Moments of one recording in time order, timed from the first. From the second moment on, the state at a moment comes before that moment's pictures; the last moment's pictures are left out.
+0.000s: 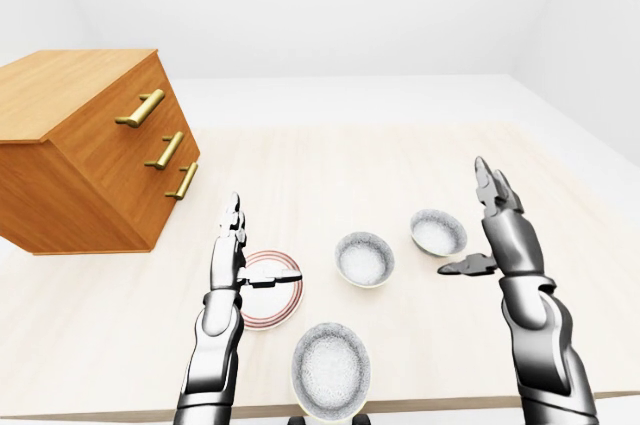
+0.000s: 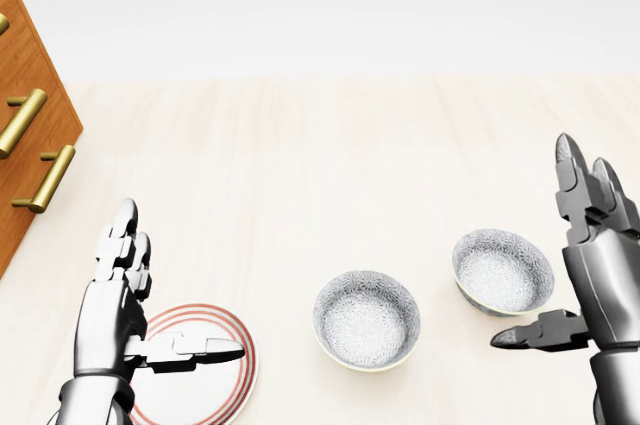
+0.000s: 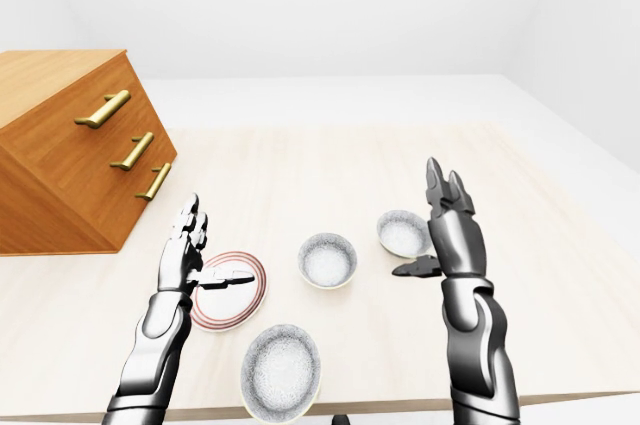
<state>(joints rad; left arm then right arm) -0.02 0.03 0.05 0.05 0.02 -0.04 0.00 0.01 -0.20 -0.27 -0.21 -0.70 -0.09 0.09</state>
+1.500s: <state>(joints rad) -0.02 0.02 0.04 0.08 0.03 -0.07 0.01 -0.09 -0.26 -0.06 0.24 -1.27 -0.09 -0.46</state>
